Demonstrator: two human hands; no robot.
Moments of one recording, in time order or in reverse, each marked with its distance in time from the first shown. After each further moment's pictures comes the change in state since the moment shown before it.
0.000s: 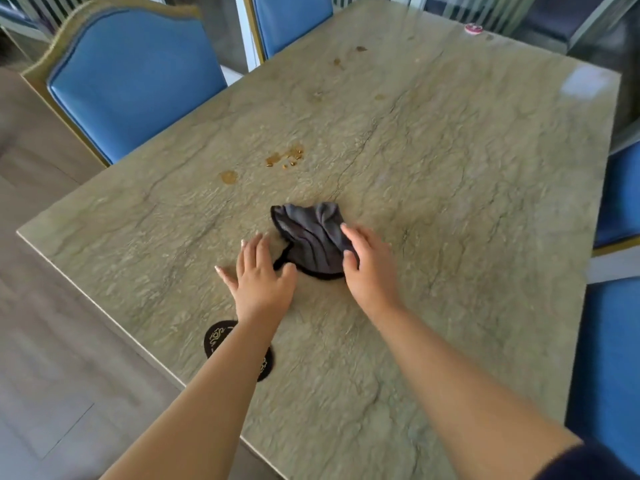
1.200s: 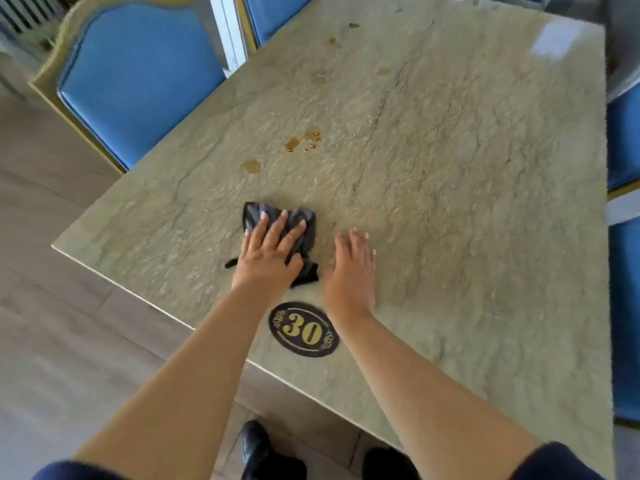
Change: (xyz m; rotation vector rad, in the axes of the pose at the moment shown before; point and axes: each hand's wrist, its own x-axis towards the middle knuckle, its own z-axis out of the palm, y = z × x) left_hand 0.041 -0.077 -0.049 0.447 -0.277 0.439; right_hand -0.054 -0.110 0.075 -0.208 -0.028 0.304
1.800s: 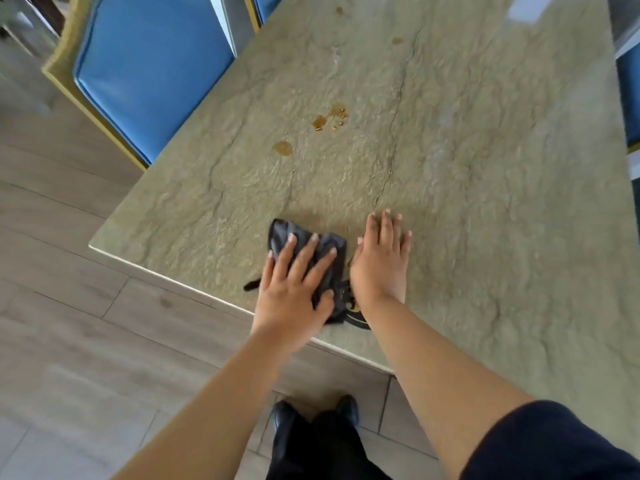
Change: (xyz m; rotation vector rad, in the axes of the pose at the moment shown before) left_hand -0.081 -0.057 0.008 0.067 0.015 0.200; right_hand -0.016 -0.042 0.033 -0.253 0.025 0.158
